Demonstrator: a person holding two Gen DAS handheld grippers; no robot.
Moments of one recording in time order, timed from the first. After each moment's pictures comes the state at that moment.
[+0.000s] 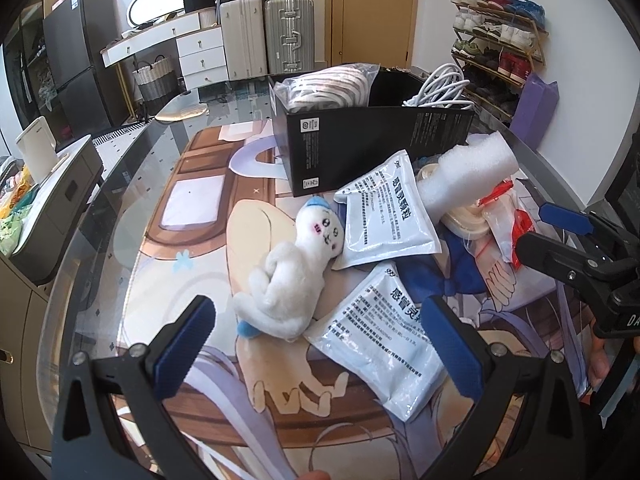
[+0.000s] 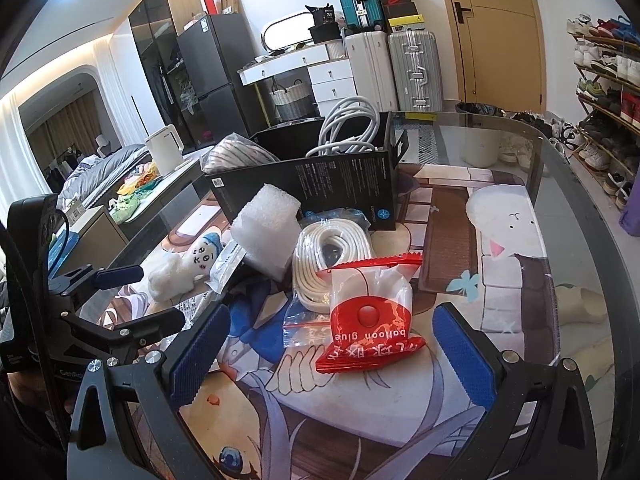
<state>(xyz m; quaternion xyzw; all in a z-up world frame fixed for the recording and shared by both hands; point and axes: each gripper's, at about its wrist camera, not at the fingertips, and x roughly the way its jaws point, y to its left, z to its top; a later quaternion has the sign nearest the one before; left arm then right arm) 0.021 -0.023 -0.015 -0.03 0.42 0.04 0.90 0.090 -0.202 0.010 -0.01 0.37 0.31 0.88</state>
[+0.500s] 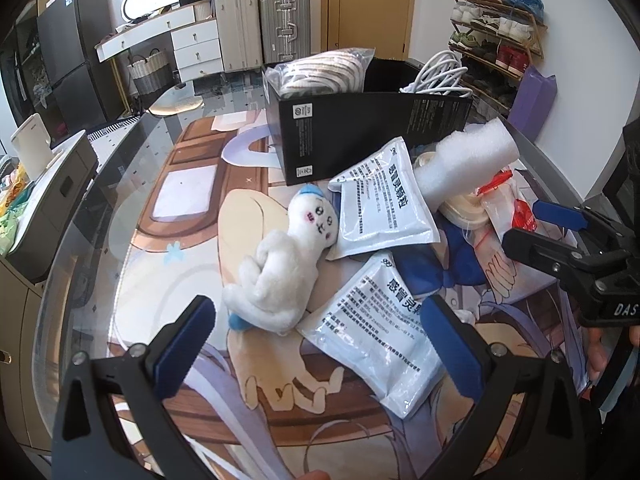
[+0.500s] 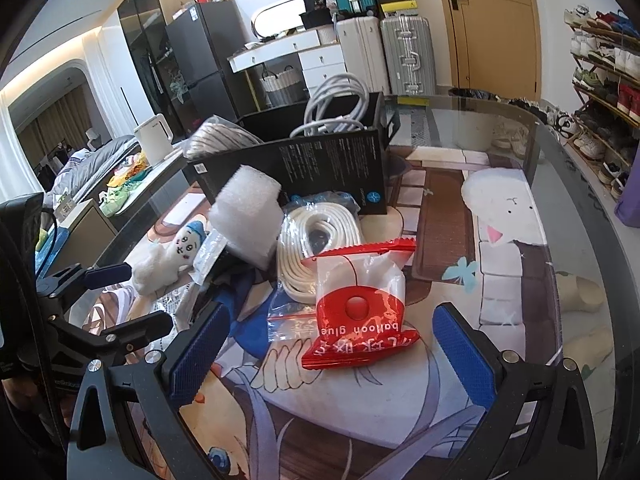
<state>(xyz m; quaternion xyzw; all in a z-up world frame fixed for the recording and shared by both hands) 0.025 -0.025 -0.021 -0.03 0.44 0.03 0.90 0.102 -0.197 -0.001 -0.02 0.40 0.30 0.87</state>
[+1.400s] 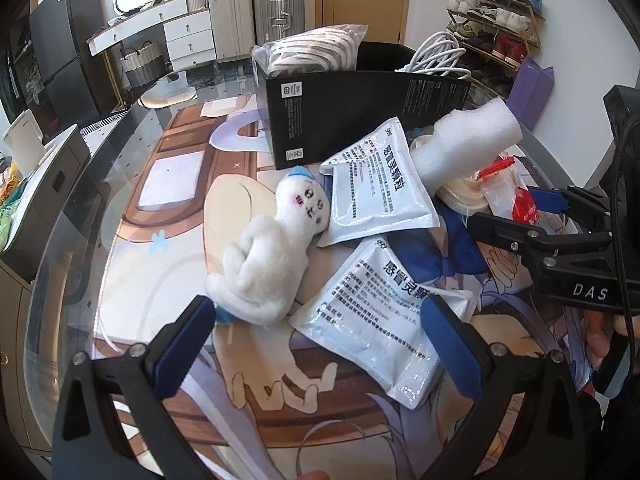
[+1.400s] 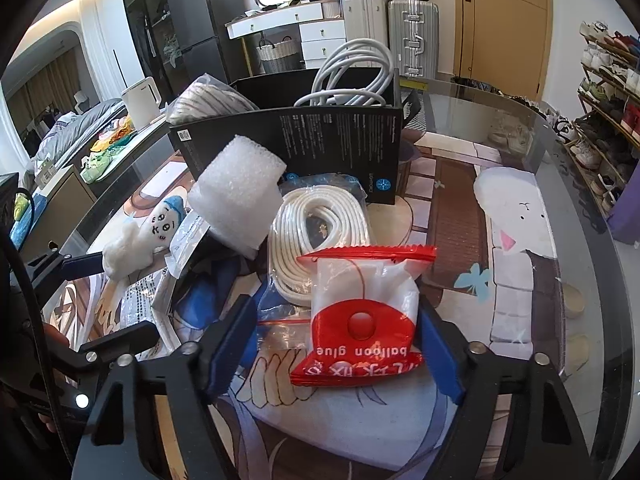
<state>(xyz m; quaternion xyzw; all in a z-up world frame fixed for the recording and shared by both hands) 0.028 -0.028 -0.030 -0.03 0.46 0.02 0.89 0.118 -0.170 -0.015 -0.09 0.42 0.28 0.86</state>
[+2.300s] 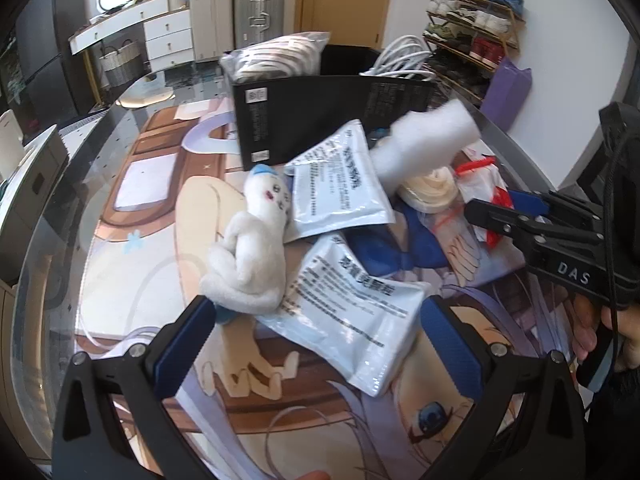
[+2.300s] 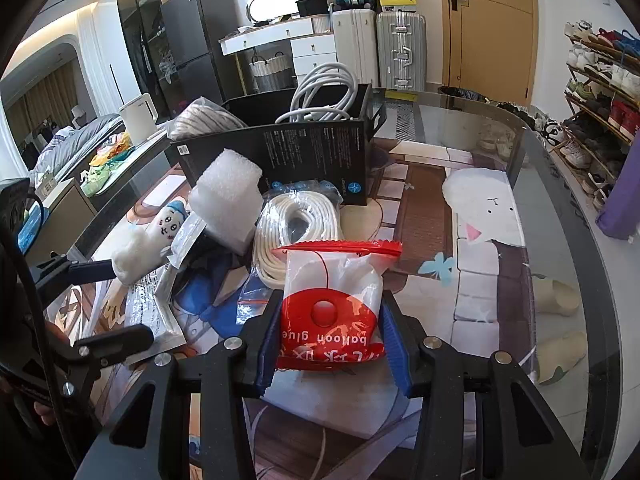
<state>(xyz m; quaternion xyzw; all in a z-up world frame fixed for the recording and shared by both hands) 0.019 -0.040 -0.022 -0.04 0.45 -0.03 0.89 0.101 -0.202 -0.004 -0.07 0.40 0.27 0.87</state>
